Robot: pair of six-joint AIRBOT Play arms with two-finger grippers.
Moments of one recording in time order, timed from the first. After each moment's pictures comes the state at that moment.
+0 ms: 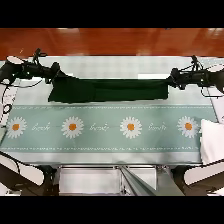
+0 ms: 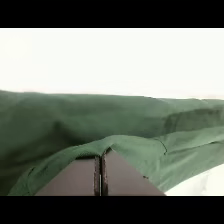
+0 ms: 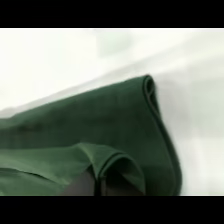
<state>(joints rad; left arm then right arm) 0.21 -1.86 1.54 0.71 -1.13 -1.32 -0.29 -1.76 1.36 -0.68 1.04 1.29</state>
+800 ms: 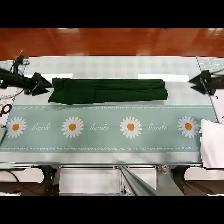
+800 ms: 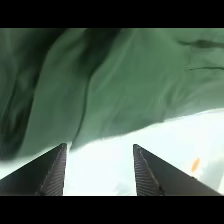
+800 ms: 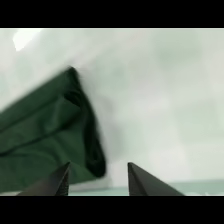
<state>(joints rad) 0.38 -1.52 1.24 0.86 -1.32 -1.23 -0.57 -1.56 1.25 -0.81 1.19 1.30</state>
